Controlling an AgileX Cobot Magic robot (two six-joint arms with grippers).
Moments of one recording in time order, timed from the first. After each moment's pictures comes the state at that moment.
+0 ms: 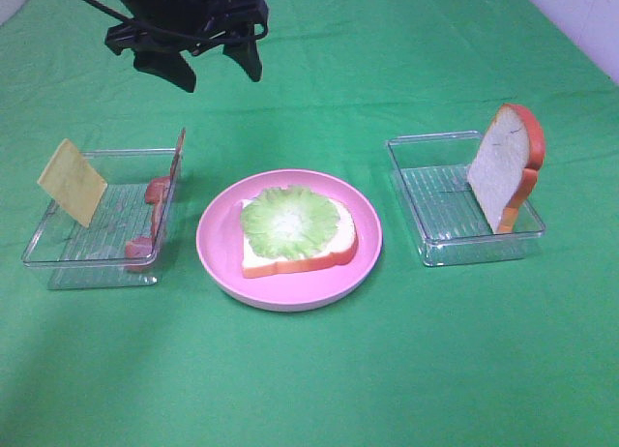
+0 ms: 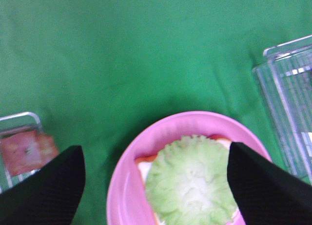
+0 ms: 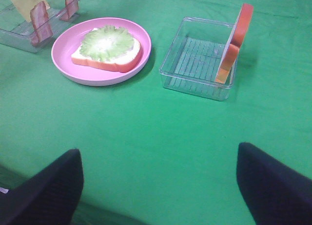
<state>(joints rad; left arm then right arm) -0.37 2.10 -1.87 -0.19 0.91 -0.21 0.31 0.00 -0.51 0.06 1.07 -0.12</state>
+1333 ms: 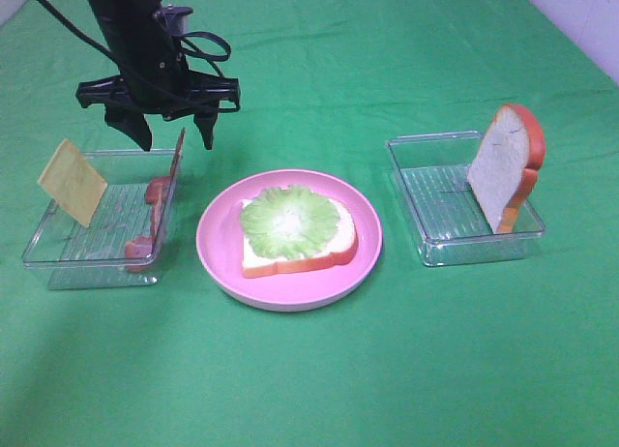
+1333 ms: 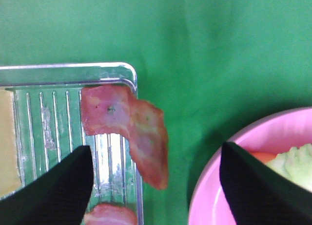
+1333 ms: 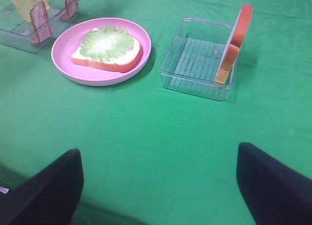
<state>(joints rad) -0.37 2.24 -1.88 0.06 1.01 -0.45 0.31 0.00 -0.51 0.06 1.07 -0.12</state>
